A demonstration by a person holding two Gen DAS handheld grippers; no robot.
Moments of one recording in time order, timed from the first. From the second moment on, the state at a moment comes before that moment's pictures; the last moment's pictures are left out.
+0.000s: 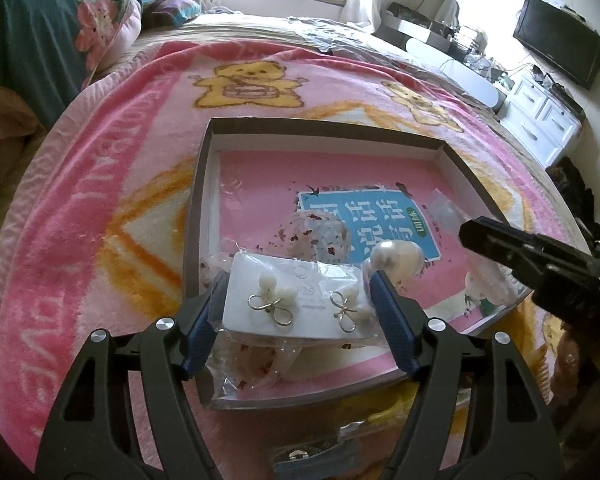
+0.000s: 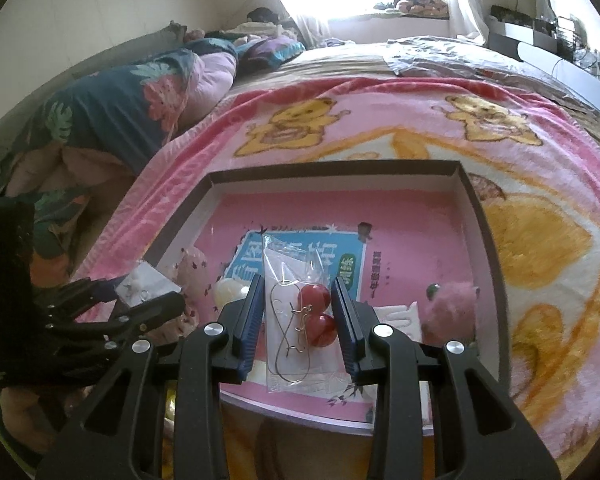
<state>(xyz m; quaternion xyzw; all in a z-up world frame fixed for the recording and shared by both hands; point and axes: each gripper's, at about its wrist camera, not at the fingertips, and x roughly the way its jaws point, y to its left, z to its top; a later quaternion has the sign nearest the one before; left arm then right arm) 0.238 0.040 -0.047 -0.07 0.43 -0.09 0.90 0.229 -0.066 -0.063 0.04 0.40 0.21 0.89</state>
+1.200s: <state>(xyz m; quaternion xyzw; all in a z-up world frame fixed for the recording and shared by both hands) 0.207 0.060 0.008 -0.08 0.38 -0.07 0.92 0.184 -0.078 -0.037 0.04 0.37 0.21 0.91</state>
